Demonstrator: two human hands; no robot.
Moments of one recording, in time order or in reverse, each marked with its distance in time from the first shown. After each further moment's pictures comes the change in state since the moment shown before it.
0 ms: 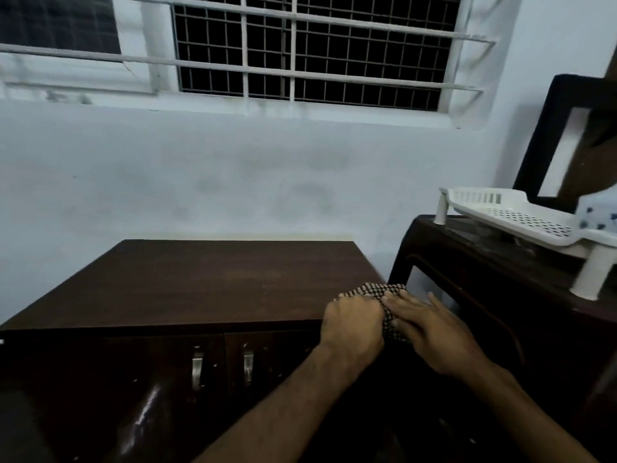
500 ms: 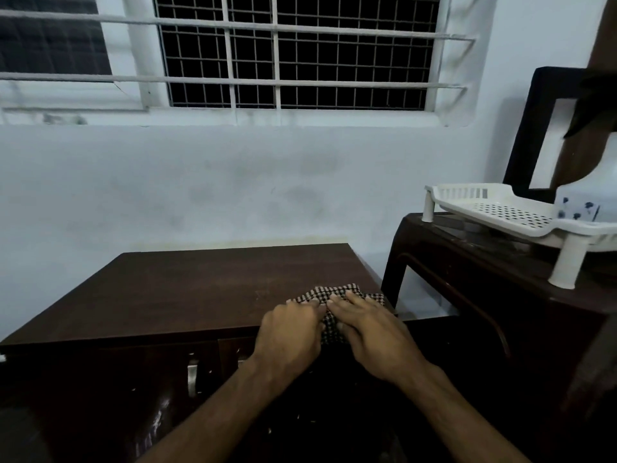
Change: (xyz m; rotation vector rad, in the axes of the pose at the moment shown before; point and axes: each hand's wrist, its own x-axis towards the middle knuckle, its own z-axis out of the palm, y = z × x) left_hand -0.034 -0.063 0.002 0.037 0.067 -0.025; right_hand 0.011 -0.072 0.019 0.057 0.023 -0.134
